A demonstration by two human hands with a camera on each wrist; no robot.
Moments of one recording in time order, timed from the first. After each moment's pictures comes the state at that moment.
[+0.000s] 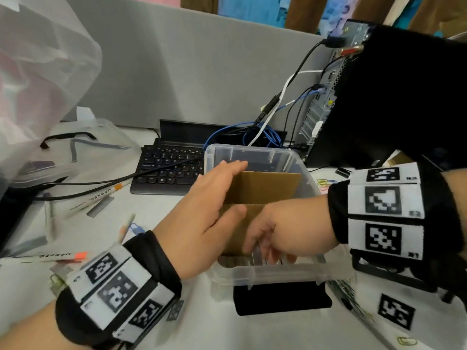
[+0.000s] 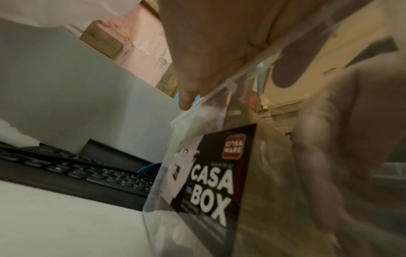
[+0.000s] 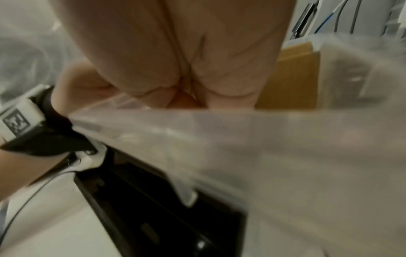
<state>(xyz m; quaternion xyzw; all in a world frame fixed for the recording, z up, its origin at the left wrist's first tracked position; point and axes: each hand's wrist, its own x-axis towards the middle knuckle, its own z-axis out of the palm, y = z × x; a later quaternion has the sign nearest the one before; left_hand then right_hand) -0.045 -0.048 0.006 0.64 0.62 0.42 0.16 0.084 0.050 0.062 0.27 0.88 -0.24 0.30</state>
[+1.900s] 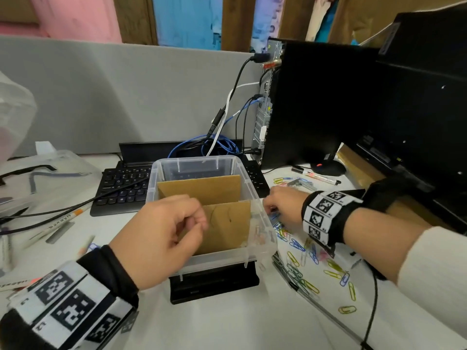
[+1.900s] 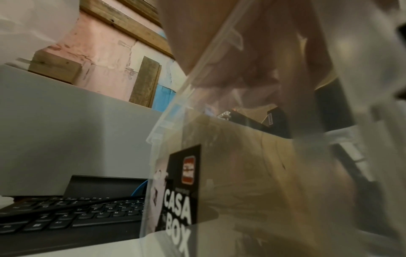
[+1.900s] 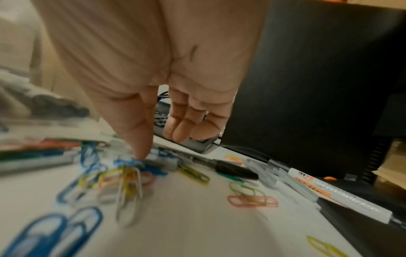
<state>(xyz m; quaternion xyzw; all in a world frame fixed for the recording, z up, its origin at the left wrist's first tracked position) -0.008 -0.050 0.025 0.72 0.58 0.36 0.06 0.182 0.171 -0.006 0.34 0.93 -0.03 0.15</state>
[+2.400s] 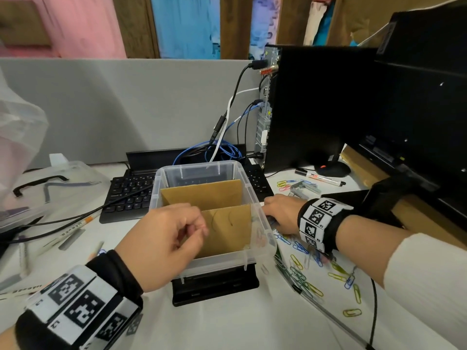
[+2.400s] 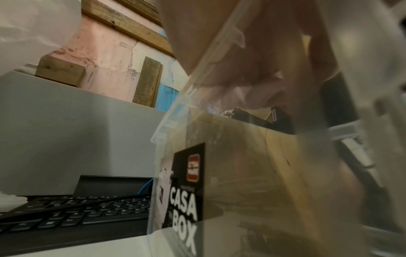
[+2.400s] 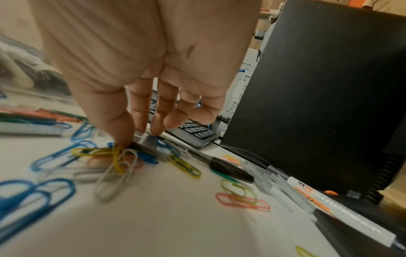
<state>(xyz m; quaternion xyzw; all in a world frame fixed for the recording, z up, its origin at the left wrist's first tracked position) -0.009 -0.050 0.021 0.72 0.60 0.34 0.07 0.179 0.170 -0.018 0.27 0.95 0.01 0.17</state>
